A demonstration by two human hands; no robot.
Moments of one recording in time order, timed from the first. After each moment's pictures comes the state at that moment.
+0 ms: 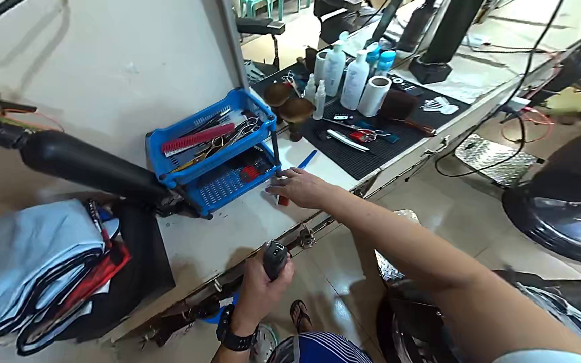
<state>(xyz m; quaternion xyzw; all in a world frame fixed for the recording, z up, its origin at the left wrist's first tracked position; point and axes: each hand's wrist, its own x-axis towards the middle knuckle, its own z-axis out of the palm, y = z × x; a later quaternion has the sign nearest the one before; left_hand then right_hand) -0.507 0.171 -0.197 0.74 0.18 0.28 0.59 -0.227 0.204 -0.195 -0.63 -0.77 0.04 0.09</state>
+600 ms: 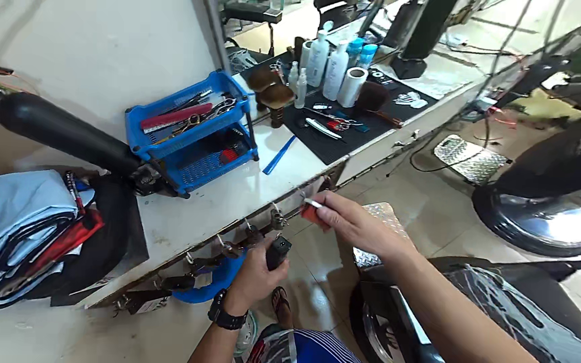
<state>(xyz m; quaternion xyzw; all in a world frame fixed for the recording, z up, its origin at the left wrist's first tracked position) -0.489 0.101 -0.209 0.79 0.21 0.15 0.56 -0.250 -0.020 -0.165 -0.62 -0.58 0.27 0.47</state>
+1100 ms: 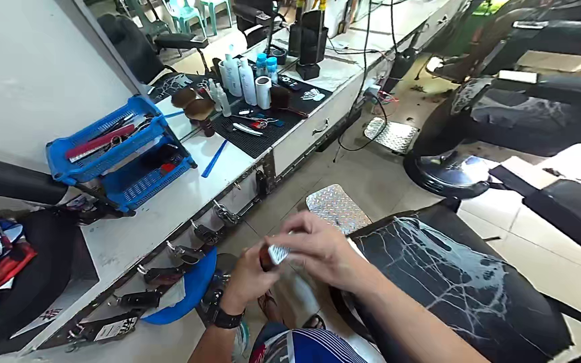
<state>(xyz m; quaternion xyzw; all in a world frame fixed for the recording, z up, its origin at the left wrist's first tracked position) -0.455 -0.015 -0.206 0.83 0.06 0.16 0.54 -0.305 -0.182 -0.166 -0.61 -0.57 0.05 0.55</state>
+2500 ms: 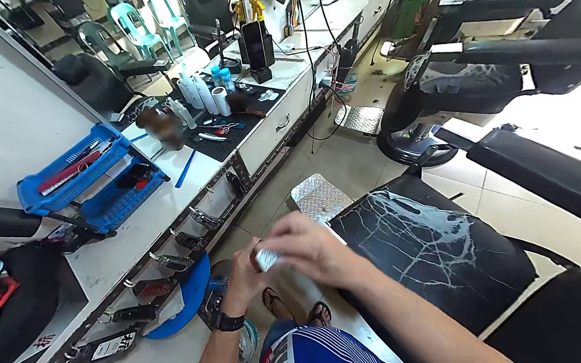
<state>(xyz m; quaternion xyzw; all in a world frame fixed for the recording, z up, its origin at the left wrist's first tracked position) -0.455 -0.073 -0.220 0.84 0.01 0.22 0.49 -0.324 -0.252 -0.170 -0.64 -0.55 0.00 0.54</state>
